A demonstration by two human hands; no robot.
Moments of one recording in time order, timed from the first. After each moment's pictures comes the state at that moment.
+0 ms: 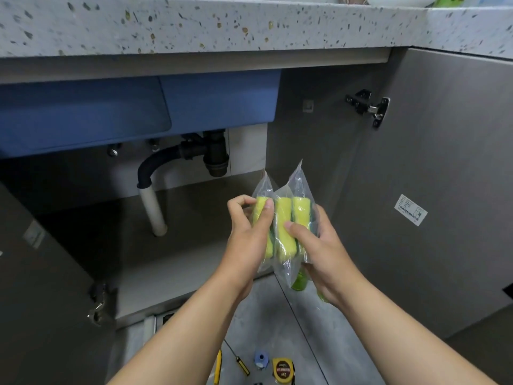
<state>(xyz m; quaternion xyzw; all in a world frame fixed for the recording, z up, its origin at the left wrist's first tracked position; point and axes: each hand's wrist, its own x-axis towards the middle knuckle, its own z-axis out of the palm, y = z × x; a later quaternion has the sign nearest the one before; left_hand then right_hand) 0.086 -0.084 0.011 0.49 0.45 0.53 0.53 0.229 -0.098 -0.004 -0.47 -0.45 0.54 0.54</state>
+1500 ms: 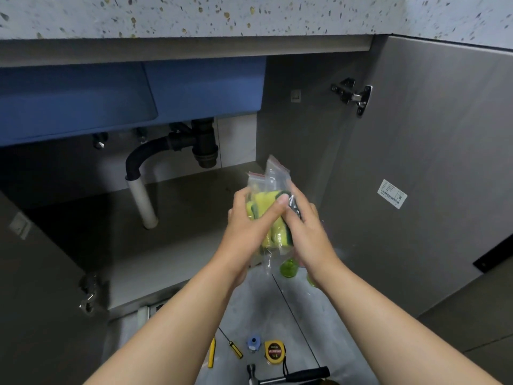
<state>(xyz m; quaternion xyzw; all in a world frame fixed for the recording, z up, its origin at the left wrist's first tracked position) 0.095 -0.092 0.009 0.51 0.45 0.47 0.56 0.225 -0.107 0.000 -0.56 -0.53 0.39 0.51</state>
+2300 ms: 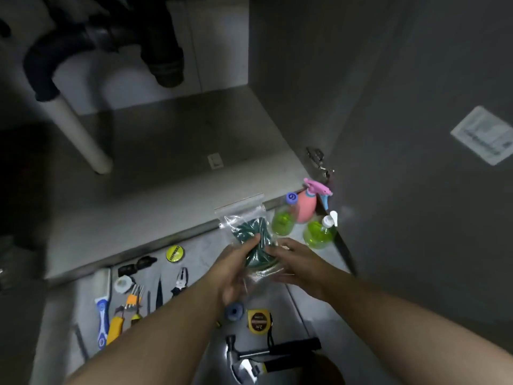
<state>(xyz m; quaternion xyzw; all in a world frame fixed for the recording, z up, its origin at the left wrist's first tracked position) 0.121 -0.046 -0.244 0.21 0.52 0.27 0.79 0.293 -0.061 -0.228 -0.61 -0.30 0.68 0.26</state>
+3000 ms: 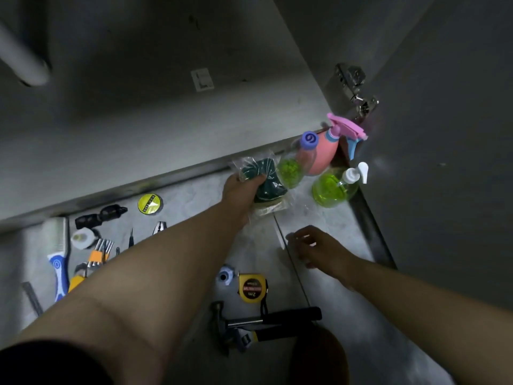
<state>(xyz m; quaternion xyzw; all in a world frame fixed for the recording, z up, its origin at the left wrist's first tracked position) 0.166 0.048 -0.396 0.17 0.63 0.34 0.68 0.353 -0.074 -0.365 -0.71 -0.38 0.58 0.09</state>
